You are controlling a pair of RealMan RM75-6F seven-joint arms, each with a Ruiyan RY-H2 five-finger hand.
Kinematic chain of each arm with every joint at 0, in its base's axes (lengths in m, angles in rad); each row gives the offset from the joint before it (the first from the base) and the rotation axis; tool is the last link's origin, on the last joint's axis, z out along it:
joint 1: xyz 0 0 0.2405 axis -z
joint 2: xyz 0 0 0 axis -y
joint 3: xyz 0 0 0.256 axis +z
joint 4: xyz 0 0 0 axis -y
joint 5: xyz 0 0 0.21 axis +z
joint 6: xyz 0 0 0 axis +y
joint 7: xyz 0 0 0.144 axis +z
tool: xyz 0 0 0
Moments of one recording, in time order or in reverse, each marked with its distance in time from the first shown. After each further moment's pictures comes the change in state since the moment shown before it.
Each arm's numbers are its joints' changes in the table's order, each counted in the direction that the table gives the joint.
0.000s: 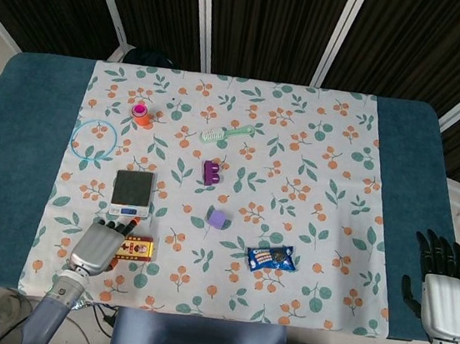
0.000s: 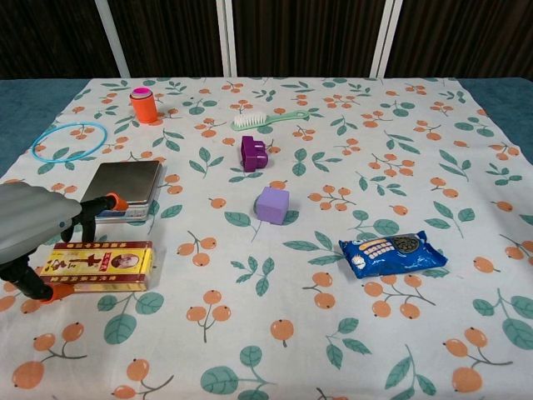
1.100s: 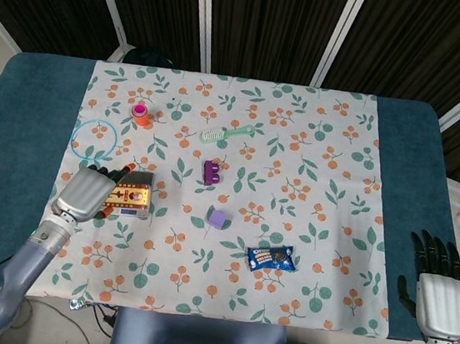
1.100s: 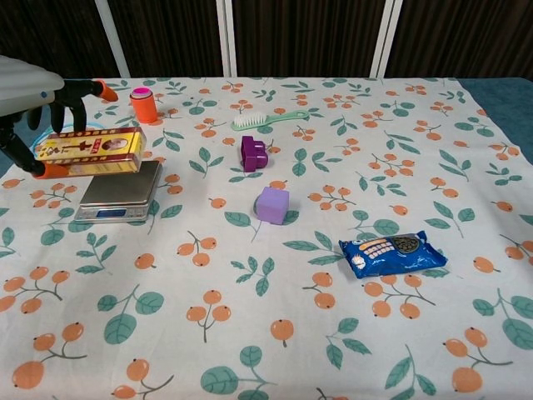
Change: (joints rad) left arm 0.181 -0.271 -0.184 -0.028 -0.033 -0.212 -0.223; right arm -0.007 0.015 -0.004 0.001 0.004 -0.014 -0.032
